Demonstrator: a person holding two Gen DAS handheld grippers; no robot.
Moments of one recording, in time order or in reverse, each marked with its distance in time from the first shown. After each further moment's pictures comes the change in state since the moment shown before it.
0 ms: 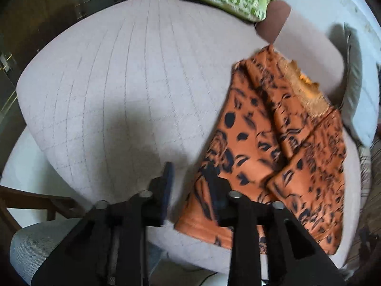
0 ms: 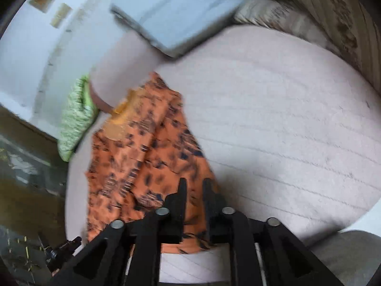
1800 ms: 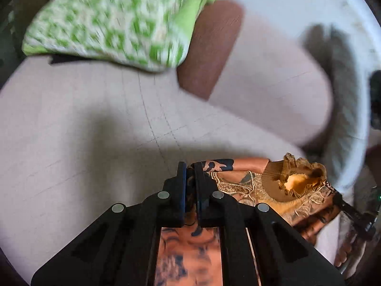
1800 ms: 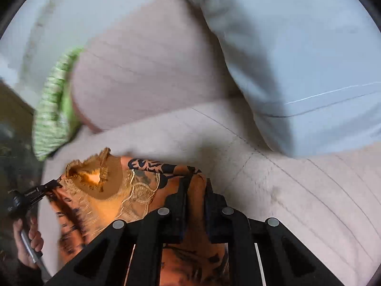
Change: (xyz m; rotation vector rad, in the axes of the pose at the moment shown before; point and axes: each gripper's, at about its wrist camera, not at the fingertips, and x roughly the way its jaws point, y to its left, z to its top) left arm 0.117 -0.191 0.293 0.210 -0.033 -0.234; right arm 0.247 0.113 0.265 -0.308 0.099 -0.045
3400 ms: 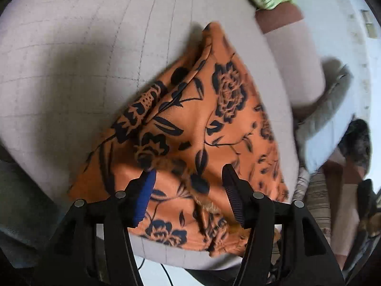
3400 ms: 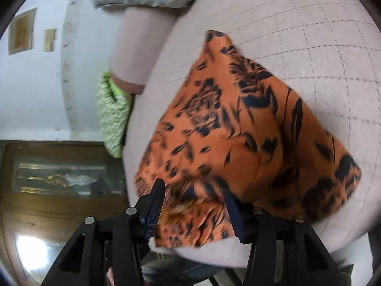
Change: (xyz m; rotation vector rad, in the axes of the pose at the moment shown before) left arm -0.112 0.089 -0.308 -0.581 0.276 -0.151; right arm -0.140 -0.028 -0.340 0.591 0.103 0.358
